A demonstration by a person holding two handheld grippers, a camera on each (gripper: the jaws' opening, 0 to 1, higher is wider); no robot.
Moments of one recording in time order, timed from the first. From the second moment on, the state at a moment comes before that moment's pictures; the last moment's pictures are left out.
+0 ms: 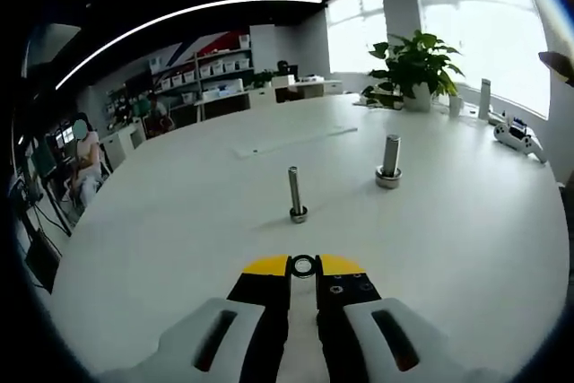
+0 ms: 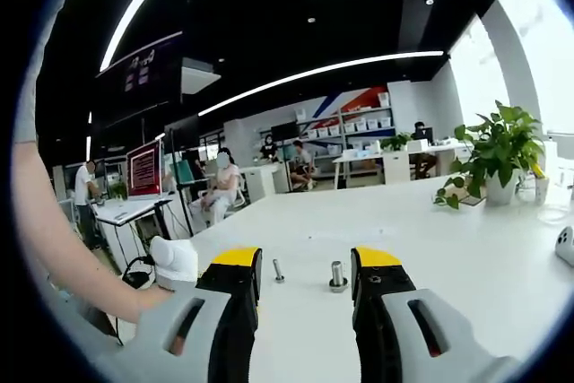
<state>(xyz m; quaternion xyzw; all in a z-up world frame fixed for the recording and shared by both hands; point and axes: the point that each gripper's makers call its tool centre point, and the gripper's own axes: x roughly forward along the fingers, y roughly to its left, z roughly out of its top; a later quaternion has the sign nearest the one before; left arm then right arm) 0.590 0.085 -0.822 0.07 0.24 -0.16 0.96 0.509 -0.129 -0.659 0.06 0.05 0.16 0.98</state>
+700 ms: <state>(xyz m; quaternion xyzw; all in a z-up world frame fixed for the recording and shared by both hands) 0.615 0.077 -0.793 0.09 0.22 -0.18 0.96 0.510 -0.132 -0.661 0.06 0.06 0.15 0.99</state>
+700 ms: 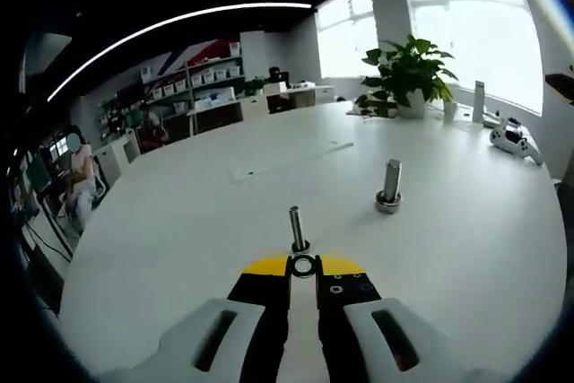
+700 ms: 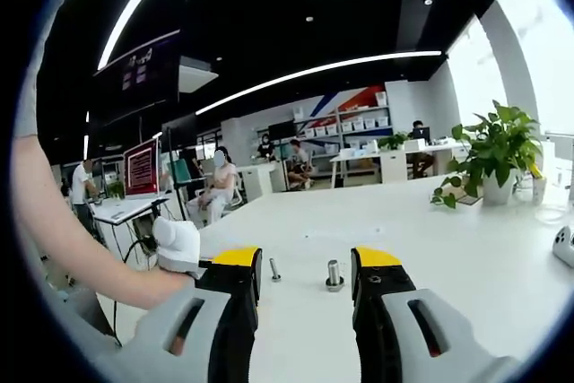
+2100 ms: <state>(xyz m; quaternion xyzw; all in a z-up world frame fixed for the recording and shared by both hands) 0.662 0.063 -0.791 0.13 0.25 -0.21 0.94 0.511 -0.135 -0.661 0.06 0.06 0.14 0.99</state>
